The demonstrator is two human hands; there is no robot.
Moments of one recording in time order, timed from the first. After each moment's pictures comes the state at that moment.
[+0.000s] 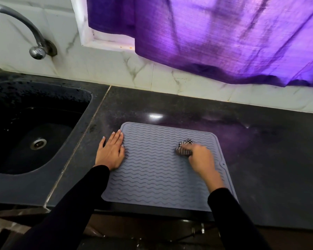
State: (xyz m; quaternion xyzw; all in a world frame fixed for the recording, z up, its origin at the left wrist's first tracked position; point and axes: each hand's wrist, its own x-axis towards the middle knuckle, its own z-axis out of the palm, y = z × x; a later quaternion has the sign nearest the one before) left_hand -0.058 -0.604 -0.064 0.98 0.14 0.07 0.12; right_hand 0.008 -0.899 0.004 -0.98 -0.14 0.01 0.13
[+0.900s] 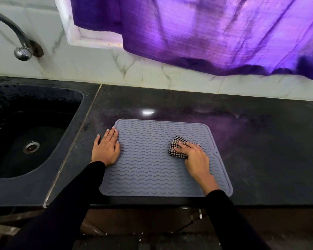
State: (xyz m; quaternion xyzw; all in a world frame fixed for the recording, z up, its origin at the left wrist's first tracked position) left_hand -0.059 -0.604 -0.059 0.98 0.13 0.06 0.13; right_hand -0.028 -0.908 -0.013 -0.98 -0.17 -0.02 0.11
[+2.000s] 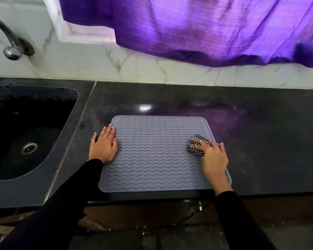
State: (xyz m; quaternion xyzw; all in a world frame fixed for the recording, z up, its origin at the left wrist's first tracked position) left_hand -0.061 -0.603 -0.057 0.98 0.12 0.05 0.12; right_hand -0.038 -0.955 -0.016 -0.99 -0.04 -0.07 0.07
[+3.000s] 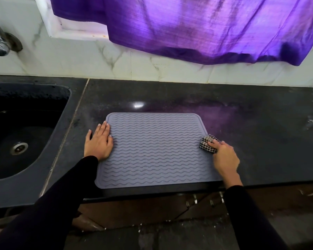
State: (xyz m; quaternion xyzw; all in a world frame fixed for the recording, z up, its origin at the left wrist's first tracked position) left_hand -0.060 -0.600 -0.061 0.98 0.12 0.06 0.13; right_hand -0.050 -0.993 0.002 -0.98 0.09 -0.03 0.16
